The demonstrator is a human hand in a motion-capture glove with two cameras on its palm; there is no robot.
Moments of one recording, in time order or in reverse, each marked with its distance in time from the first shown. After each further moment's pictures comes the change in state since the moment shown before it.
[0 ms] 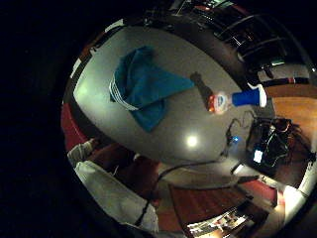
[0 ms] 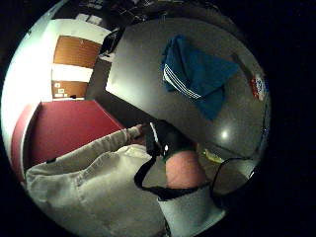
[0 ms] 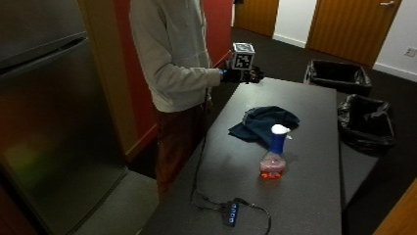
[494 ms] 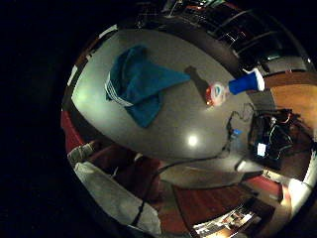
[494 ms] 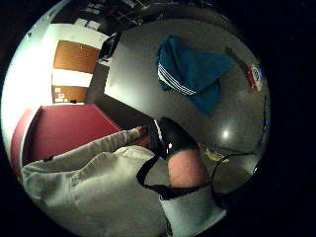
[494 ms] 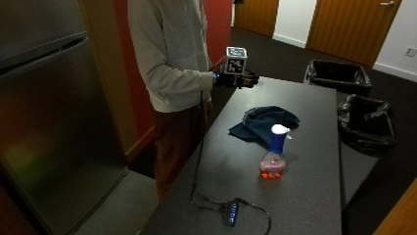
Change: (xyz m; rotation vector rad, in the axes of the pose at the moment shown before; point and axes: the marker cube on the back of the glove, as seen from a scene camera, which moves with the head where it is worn) arm 0.021 0.028 0.012 0.020 -0.009 0.102
